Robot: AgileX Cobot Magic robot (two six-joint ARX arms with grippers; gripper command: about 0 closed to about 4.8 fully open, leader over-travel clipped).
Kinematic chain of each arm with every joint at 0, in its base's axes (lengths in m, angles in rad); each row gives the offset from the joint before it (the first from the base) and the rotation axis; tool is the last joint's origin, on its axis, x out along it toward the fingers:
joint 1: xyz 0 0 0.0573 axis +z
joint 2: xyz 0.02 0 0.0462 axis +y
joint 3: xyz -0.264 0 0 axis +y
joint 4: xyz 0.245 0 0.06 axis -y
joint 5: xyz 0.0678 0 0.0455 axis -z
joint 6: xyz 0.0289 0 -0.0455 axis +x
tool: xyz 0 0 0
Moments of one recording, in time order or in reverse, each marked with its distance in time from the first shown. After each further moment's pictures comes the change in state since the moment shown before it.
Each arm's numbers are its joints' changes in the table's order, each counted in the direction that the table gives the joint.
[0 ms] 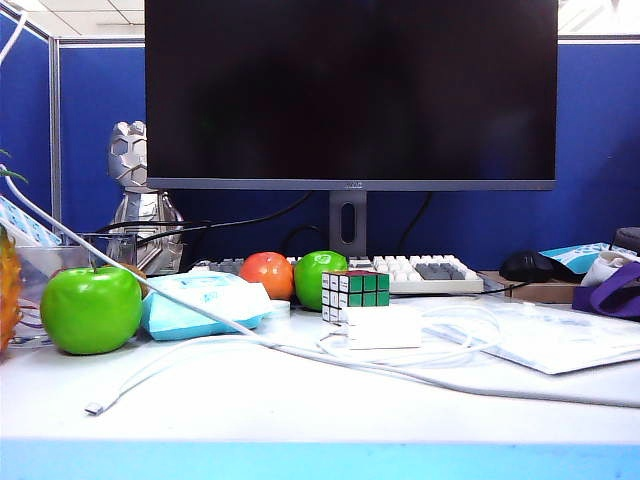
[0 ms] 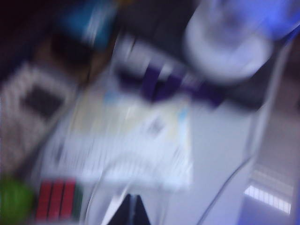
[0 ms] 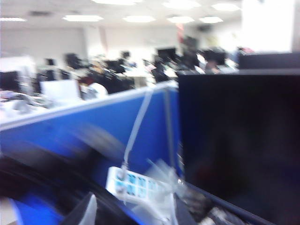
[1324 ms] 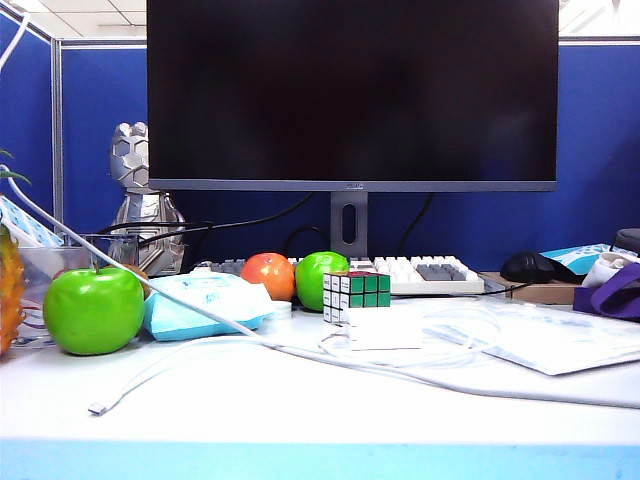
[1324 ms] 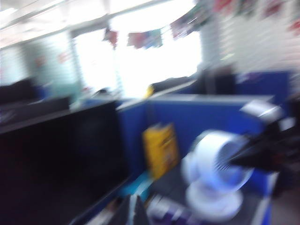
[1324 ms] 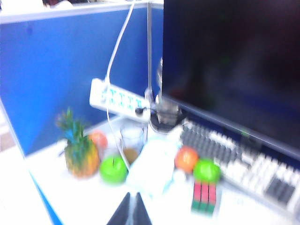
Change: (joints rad) left arm 0.000 -0.822 0.000 -0.073 -0.128 -0.125; right arm 0.004 -0.298 0.042 -0.583 0.080 -0.229
